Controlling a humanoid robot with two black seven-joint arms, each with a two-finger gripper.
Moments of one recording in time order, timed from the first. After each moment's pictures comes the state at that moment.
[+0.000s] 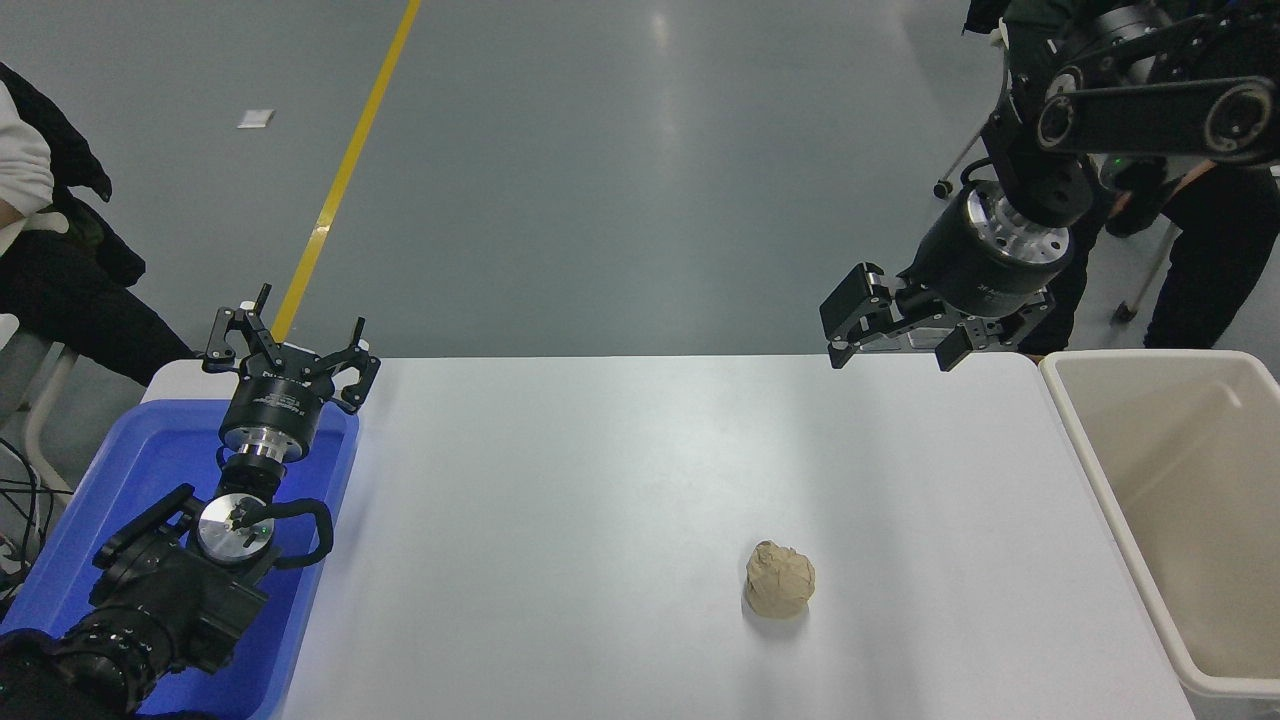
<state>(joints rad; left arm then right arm) -0.66 0.17 -0.94 -0.29 -0.25 -0.68 -0.31 2.13 -0.24 -1.16 1.22 -0.09 0.79 -0.02</state>
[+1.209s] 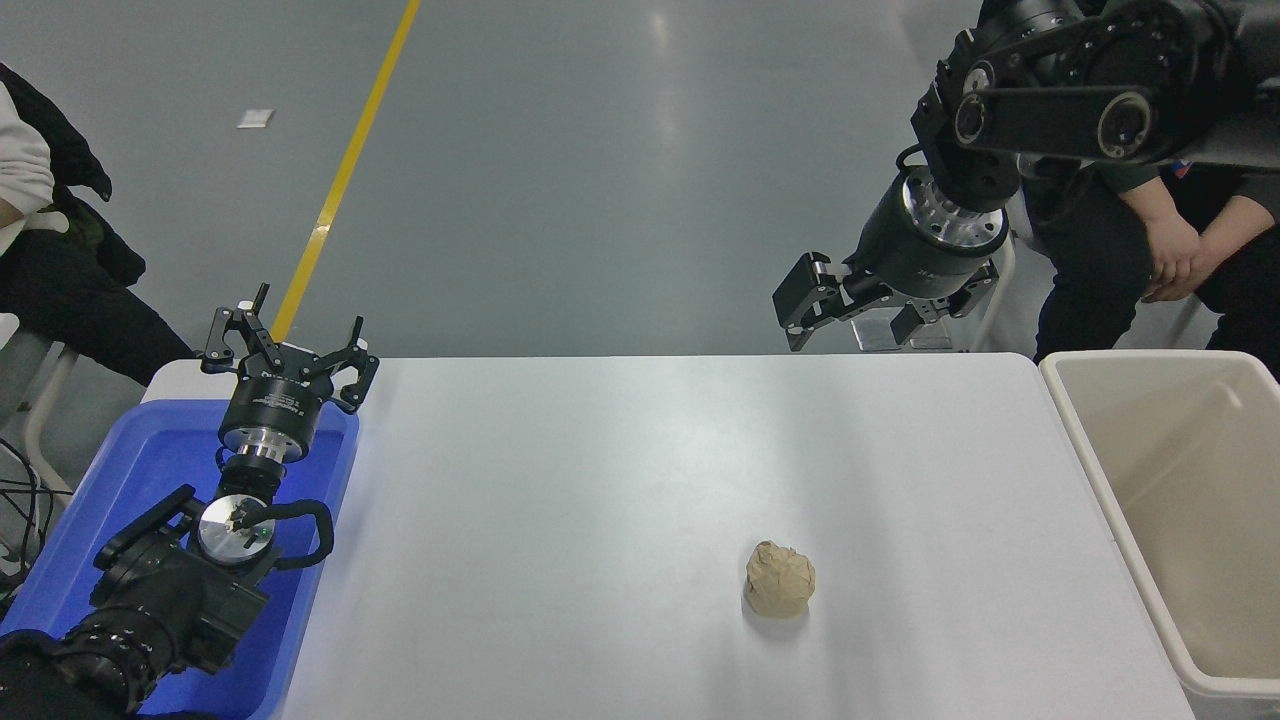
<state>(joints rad) -0.66 0.17 -0.94 -0.29 -0.25 -0.69 -0.32 2.08 -0.14 -1.15 1.09 -0.09 0.79 -0.02</state>
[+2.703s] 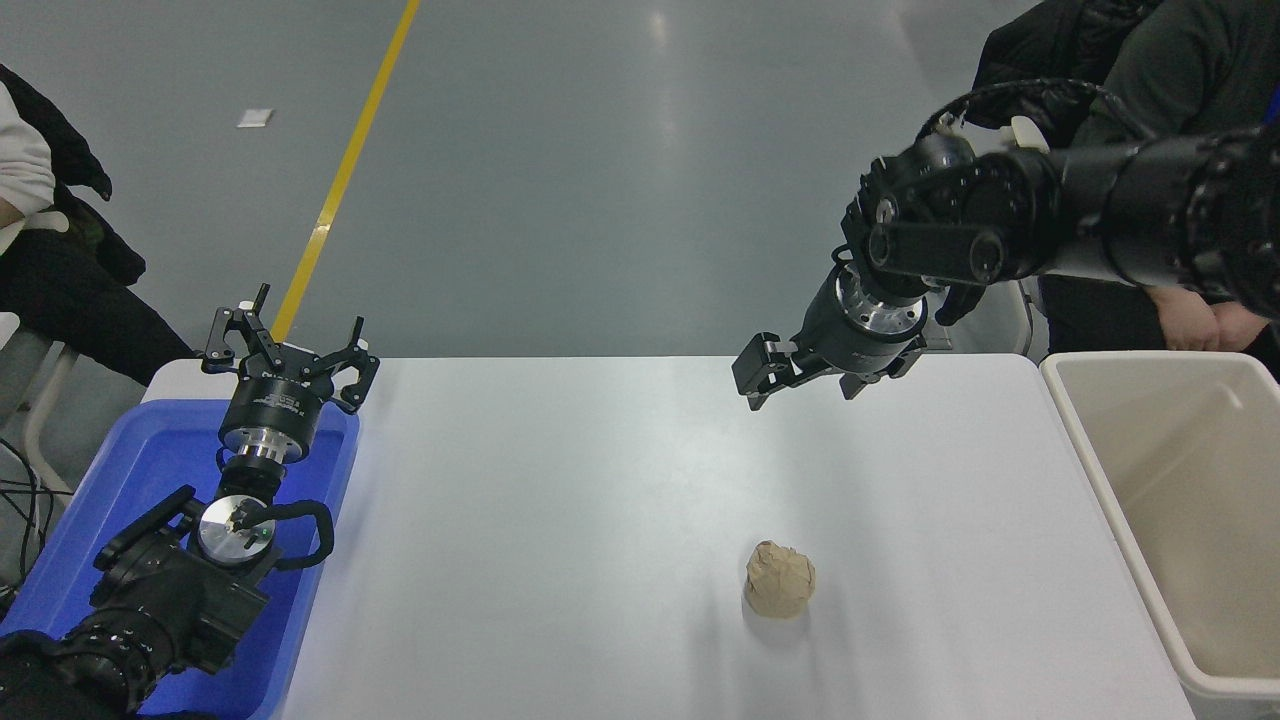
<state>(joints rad) -0.66 0.17 -0.94 -0.29 -0.25 -0.69 -0.32 1.78 -0.01 -1.11 0.94 -0.15 0.56 -0.02</state>
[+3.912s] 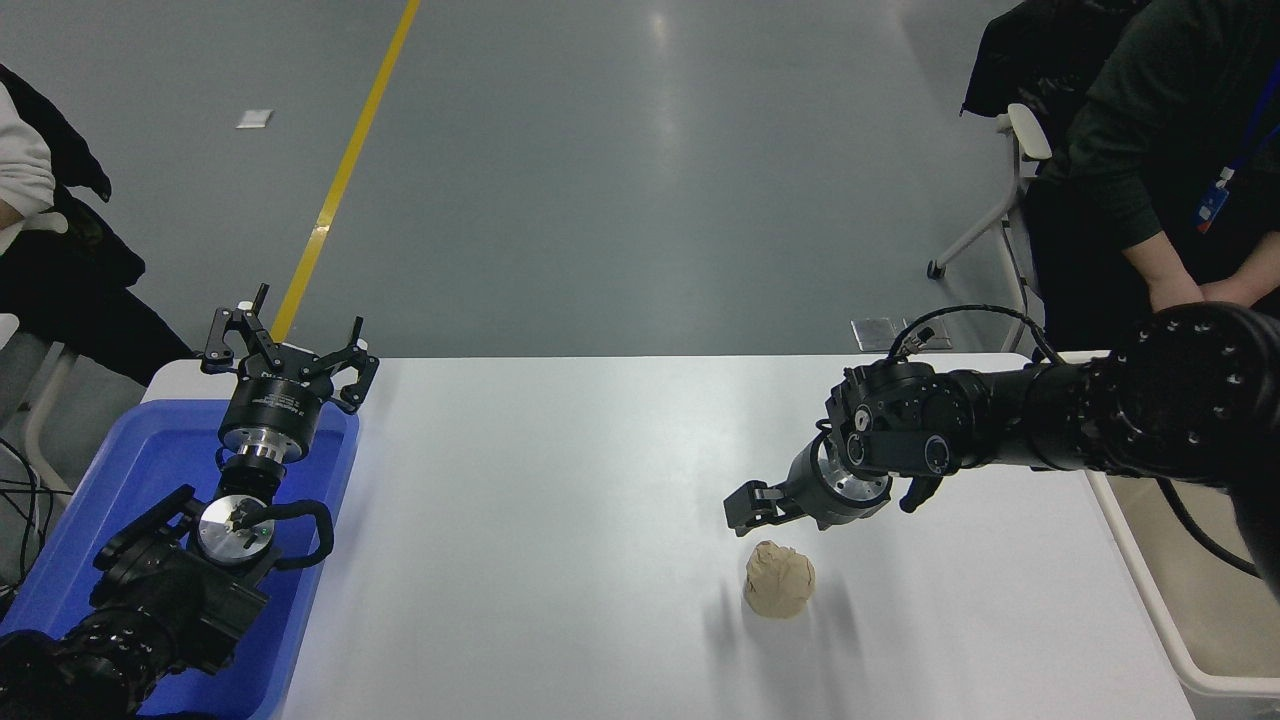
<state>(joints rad) -0.66 0.17 -0.94 -0.29 -0.25 -0.69 -0.32 1.39 0.00 -0.97 0.89 -0.30 0.39 -0.02</state>
